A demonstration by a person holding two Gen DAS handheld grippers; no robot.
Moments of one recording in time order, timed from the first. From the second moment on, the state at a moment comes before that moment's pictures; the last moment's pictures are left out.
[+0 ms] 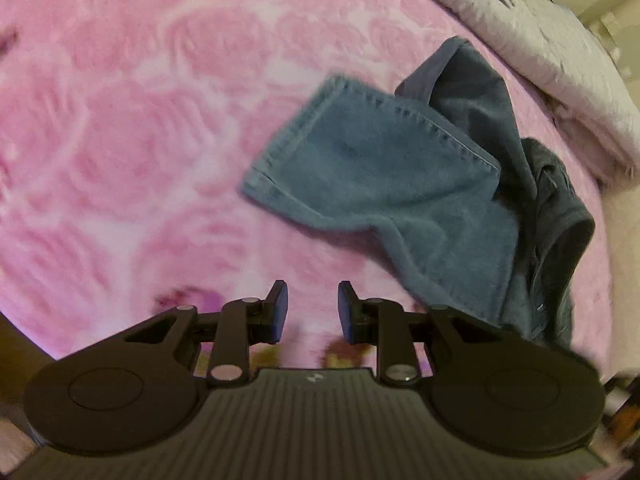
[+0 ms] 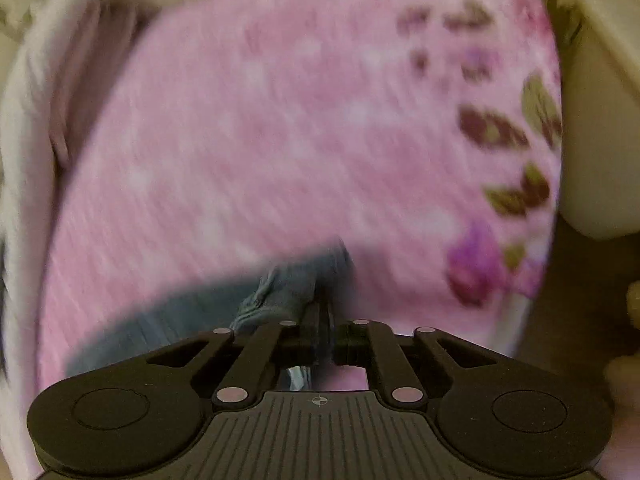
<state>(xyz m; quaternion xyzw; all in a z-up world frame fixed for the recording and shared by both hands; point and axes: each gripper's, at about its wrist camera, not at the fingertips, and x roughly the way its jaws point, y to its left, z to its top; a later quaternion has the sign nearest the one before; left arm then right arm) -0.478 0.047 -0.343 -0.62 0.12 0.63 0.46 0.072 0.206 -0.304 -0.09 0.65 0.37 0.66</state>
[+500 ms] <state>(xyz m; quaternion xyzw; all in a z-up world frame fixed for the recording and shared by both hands) -0.488 0.074 -0.395 -0.68 -0.14 0.64 0.33 0.072 0.170 -0.350 -0.09 0.63 0.46 0.62</state>
